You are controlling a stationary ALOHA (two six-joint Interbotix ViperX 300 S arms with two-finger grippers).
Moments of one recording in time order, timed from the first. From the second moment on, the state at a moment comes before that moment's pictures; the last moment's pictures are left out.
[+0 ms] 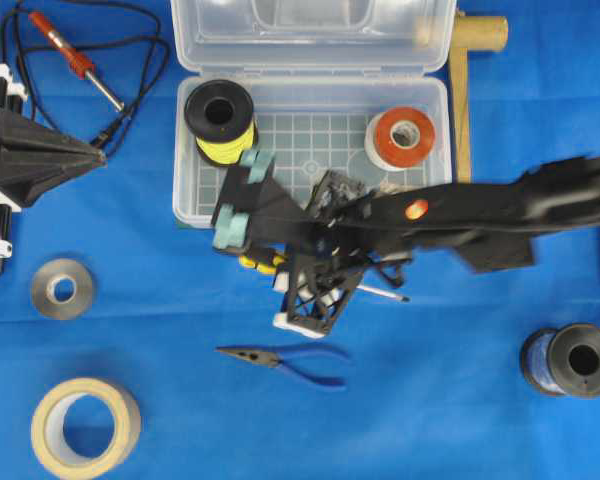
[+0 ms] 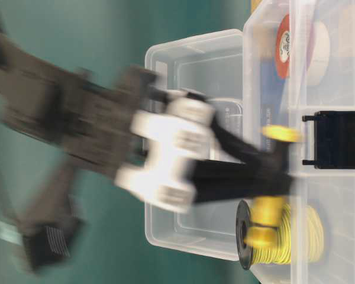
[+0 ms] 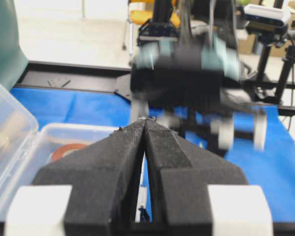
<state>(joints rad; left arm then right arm) 0.03 -0.96 1.18 -0.04 -0.34 -0.02 0.12 0.26 0.08 -0.07 0.80 0.62</state>
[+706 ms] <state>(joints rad) 0.03 -0.96 1.19 -0.04 -0.34 -0.02 0.18 0.47 0.05 -0.05 0.62 0.64</state>
